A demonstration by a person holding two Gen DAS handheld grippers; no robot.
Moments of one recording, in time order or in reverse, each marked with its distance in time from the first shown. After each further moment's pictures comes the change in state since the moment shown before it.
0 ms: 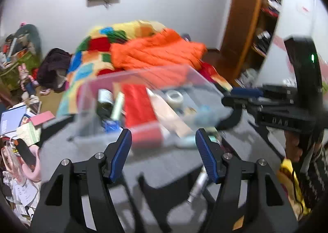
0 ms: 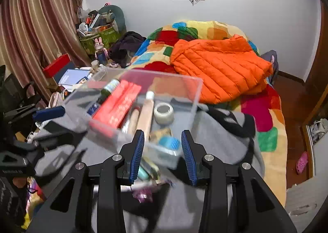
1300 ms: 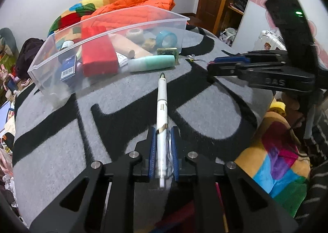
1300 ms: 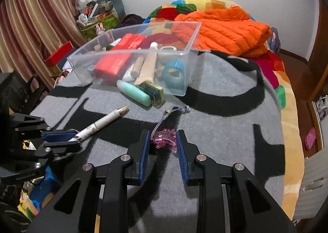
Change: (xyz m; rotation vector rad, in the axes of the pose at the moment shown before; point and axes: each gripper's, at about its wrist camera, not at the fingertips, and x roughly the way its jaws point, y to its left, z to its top) left arm 0.012 -0.037 -0.085 0.133 0.199 -0.093; right arm -0.001 0.005 -0.090 0.068 0.082 0.050
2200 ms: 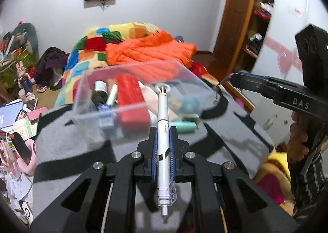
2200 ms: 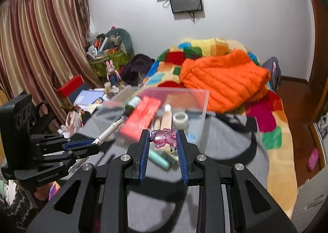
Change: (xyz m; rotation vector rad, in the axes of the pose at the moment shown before) left arm -0.063 0.037 0.050 -0.161 -0.260 0.065; right arm -0.063 0.023 0.070 -0.016 -0.258 0.036
